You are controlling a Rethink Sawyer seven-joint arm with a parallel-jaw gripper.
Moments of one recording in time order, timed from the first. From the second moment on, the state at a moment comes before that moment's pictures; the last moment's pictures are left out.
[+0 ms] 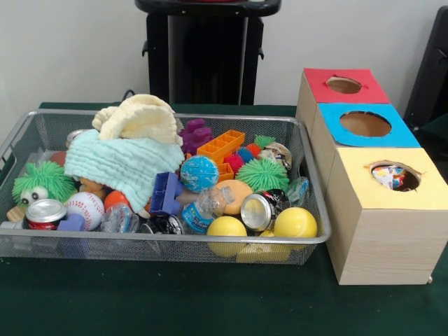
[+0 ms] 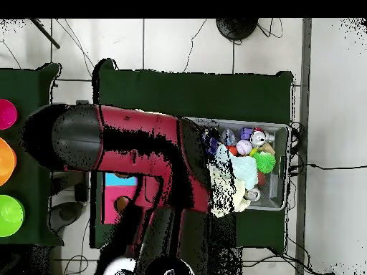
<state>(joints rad) 0.14 -0.83 -0.31 1.28 0.19 1.02 1.75</state>
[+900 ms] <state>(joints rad) -0.13 -1.03 -0.25 1.43 0.18 1.02 1.74</state>
